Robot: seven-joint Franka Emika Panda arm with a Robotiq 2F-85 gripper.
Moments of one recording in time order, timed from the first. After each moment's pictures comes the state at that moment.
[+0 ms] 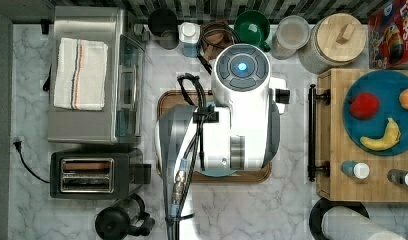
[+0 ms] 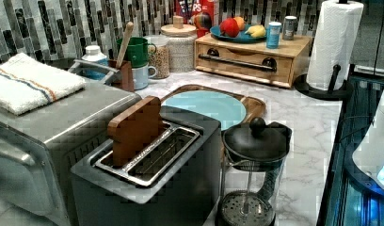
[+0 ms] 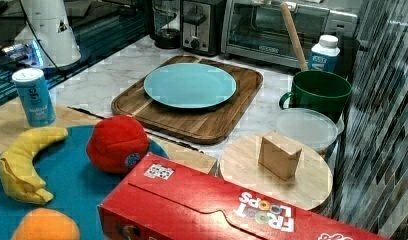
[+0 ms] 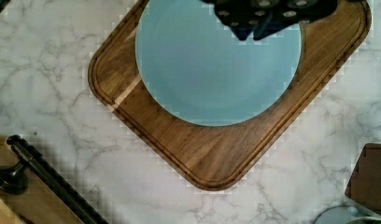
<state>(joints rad) -0.04 0.04 0.02 -1.87 -0.06 0.26 0.08</state>
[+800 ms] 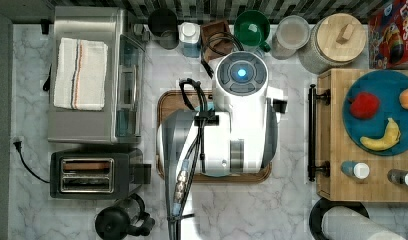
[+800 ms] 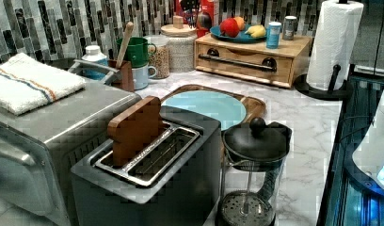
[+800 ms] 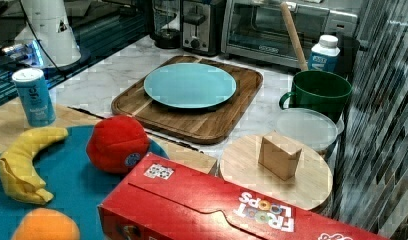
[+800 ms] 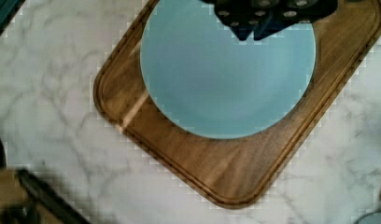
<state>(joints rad) -0.04 0.02 0.02 -1.95 -0.05 0.28 0.23</state>
